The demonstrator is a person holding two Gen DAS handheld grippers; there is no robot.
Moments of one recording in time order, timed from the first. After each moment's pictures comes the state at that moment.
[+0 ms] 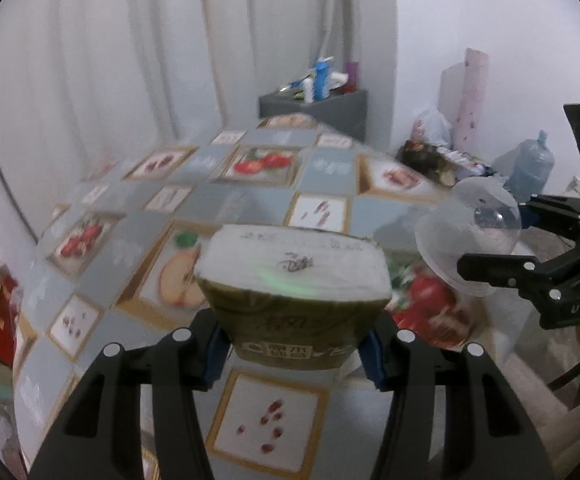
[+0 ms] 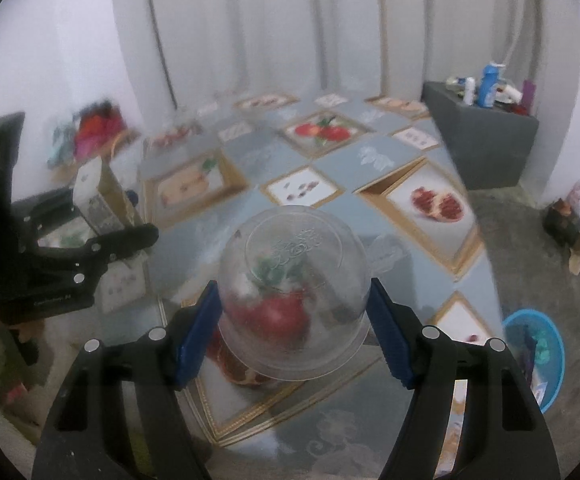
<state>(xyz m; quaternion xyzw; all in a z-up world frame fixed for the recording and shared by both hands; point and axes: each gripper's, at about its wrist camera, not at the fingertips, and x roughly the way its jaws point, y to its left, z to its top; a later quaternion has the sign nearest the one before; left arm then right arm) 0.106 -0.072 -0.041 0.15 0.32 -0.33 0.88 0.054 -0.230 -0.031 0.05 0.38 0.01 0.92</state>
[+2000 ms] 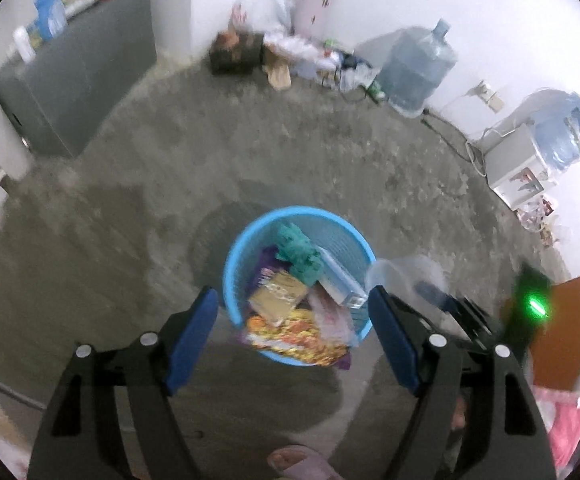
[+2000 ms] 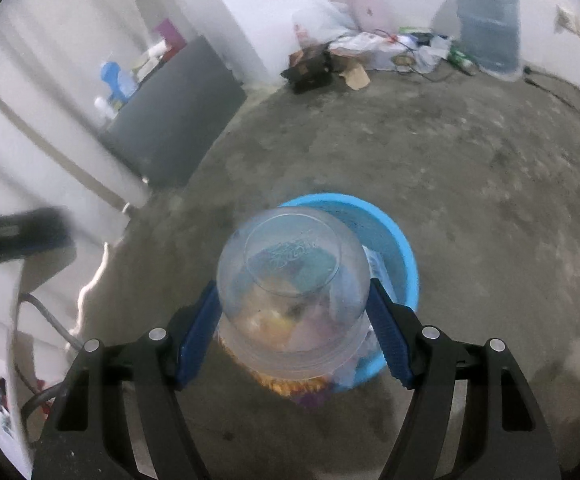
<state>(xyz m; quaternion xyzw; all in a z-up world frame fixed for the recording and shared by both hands) 0.131 -0.572 -0.086 0.25 0.49 -0.53 0.65 -0.058 -0.618 -0.167 0.37 0.35 -0.34 0.79</state>
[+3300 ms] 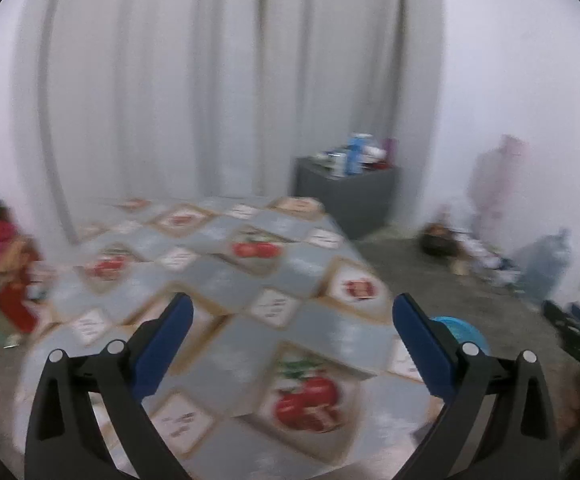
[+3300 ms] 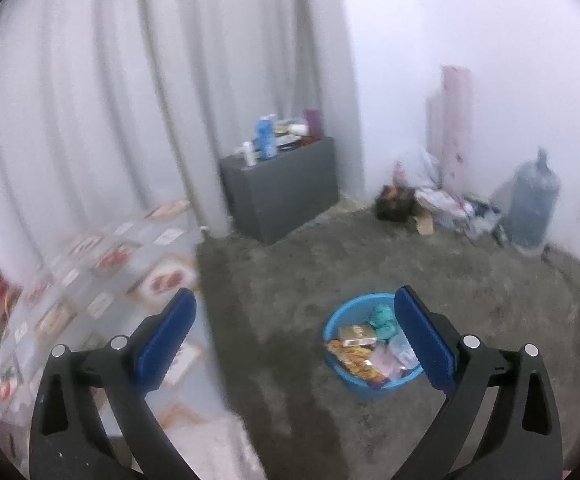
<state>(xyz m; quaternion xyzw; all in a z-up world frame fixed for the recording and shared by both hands) 0.025 -0.107 0.070 0.05 0.26 -0.21 0.94 -0.086 -0.345 0.053 0.11 0.25 -0.28 0.92</state>
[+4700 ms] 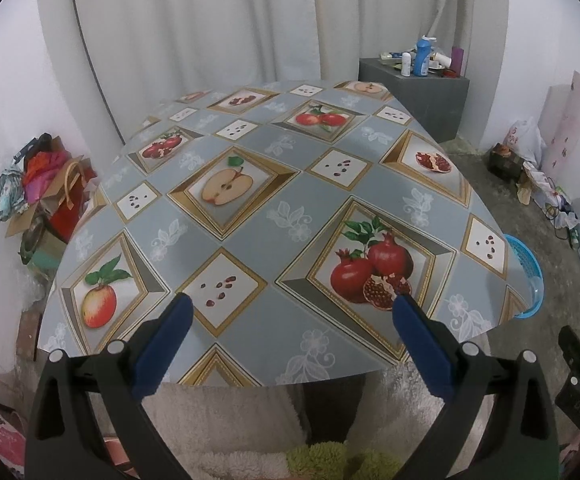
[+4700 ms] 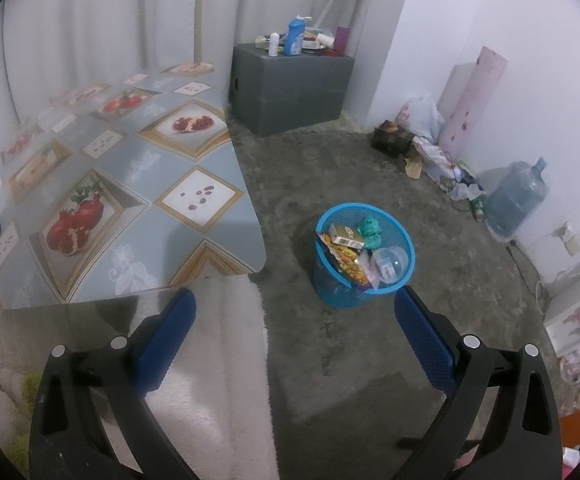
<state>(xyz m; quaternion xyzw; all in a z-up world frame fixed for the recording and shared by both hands) 0.010 -0.099 -0.012 0.10 0.42 -0.10 0.89 -0.074 -0.271 -0.010 0.04 0.44 -0.29 0.85</state>
